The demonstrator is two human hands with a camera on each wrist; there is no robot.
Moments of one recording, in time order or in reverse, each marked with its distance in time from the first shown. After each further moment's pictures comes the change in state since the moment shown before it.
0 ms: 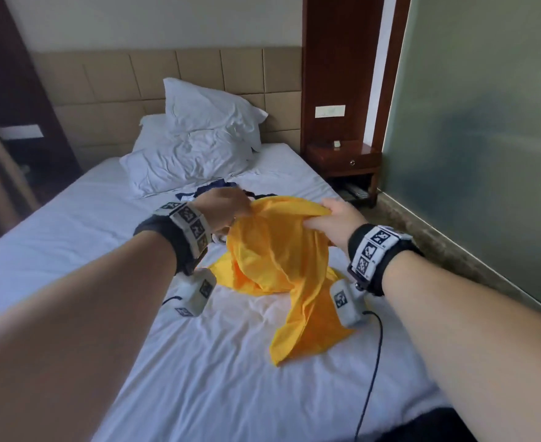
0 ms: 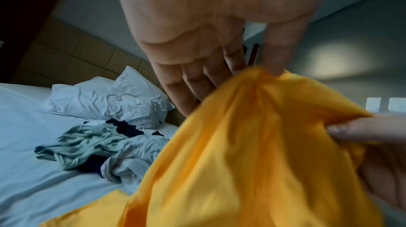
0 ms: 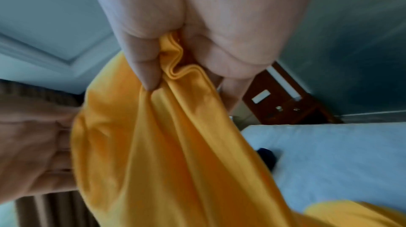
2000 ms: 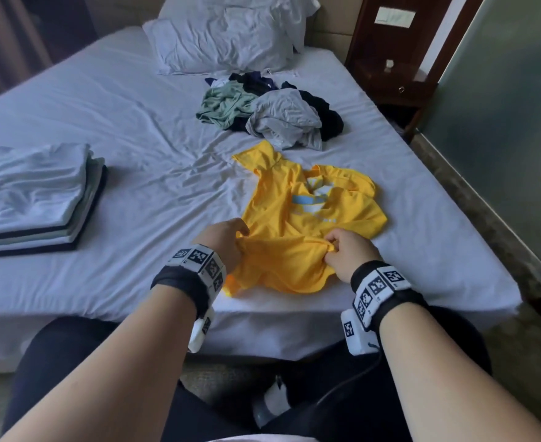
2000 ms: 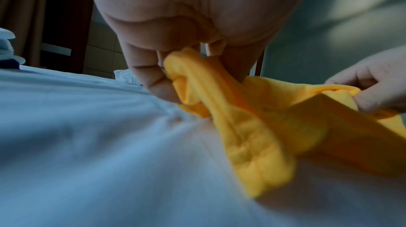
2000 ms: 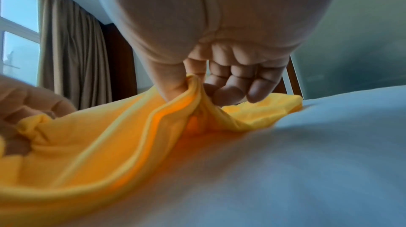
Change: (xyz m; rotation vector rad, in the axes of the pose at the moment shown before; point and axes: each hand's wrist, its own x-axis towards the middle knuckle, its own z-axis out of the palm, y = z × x) left_hand -0.162 -0.230 0.084 0.550 -0.059 -0.242; right_hand -0.150 0.133 0.137 -0.674 -0.217 0.179
